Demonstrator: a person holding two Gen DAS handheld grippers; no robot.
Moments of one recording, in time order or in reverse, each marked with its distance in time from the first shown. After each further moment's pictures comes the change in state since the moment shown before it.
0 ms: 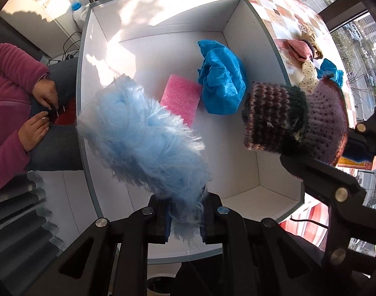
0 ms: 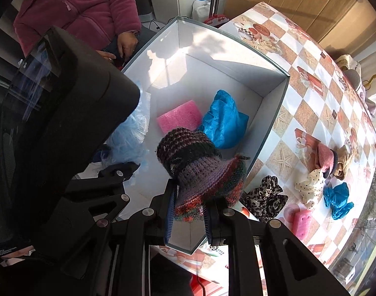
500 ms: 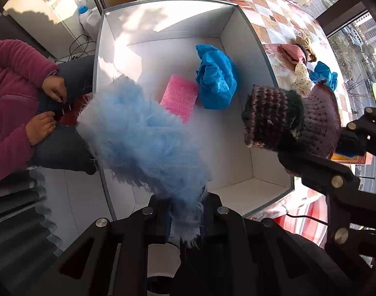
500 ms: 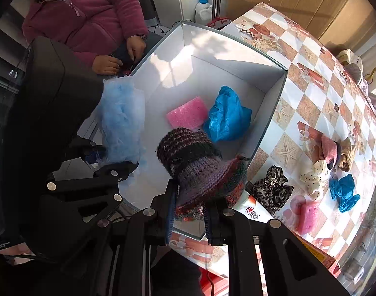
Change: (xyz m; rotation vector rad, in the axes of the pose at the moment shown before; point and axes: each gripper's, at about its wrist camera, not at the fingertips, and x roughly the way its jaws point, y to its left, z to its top) left arm -0.021 -0.003 -0.019 -0.019 -0.037 0.007; right arm -0.015 -0.001 -0.017 0.013 -0.021 0.046
